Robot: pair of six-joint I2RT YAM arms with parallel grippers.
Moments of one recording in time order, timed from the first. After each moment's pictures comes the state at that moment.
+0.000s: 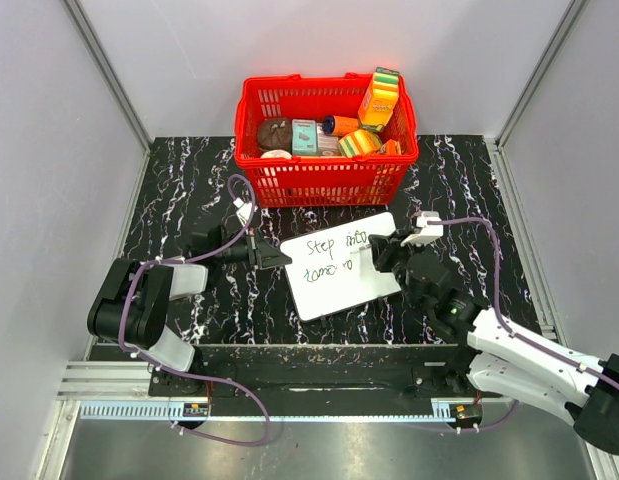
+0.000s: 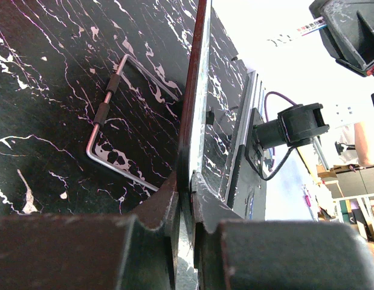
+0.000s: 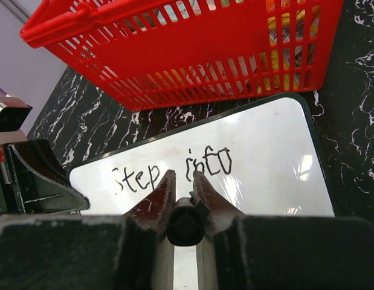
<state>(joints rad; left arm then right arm) -0.20 1.55 0.49 0.74 1.10 -0.60 0.86 0.83 0.52 0.19 0.56 0.51</state>
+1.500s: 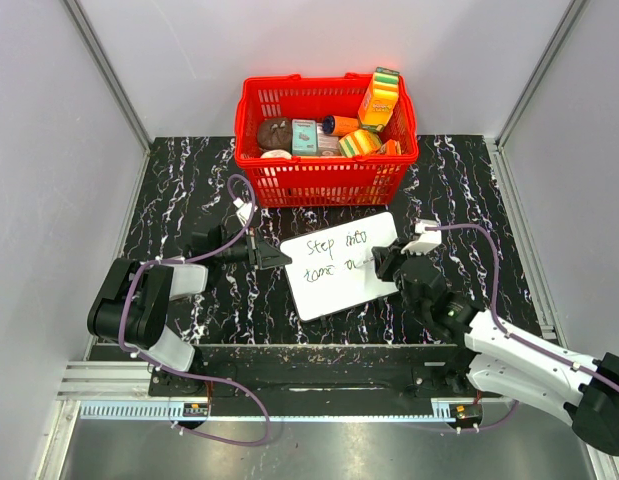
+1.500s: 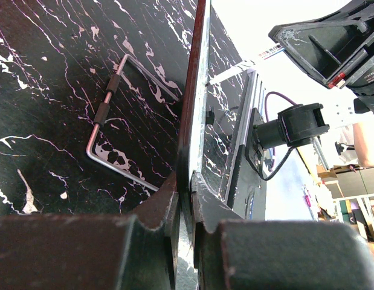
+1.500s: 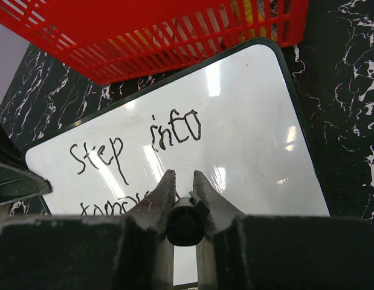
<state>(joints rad) -0.20 1.55 0.49 0.74 1.10 -0.60 0.84 0.84 0.46 0.11 0.57 0.60</state>
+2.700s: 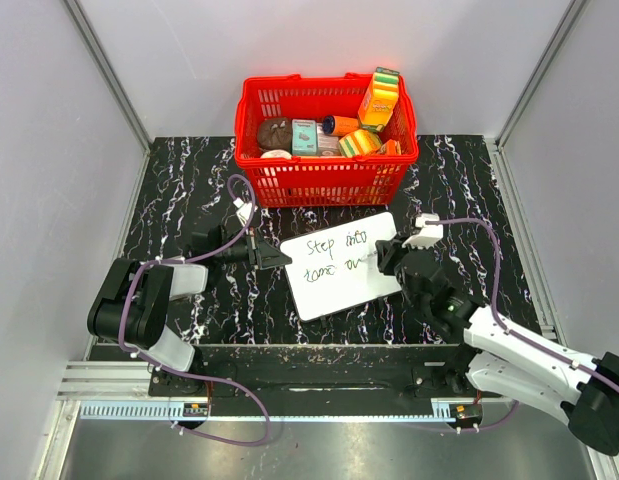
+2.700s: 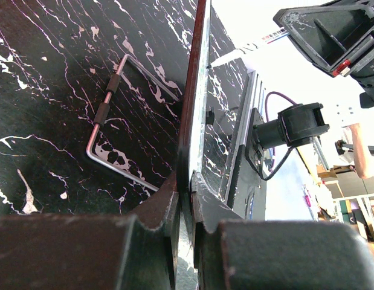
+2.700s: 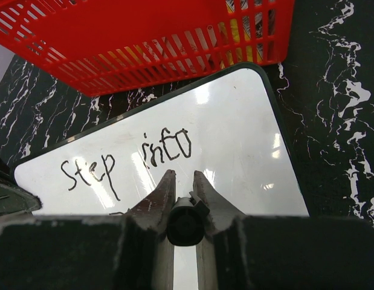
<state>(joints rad) -0.20 1.55 0.49 0.74 1.10 -0.60 0.81 0.87 0.51 0.10 0.58 0.55</state>
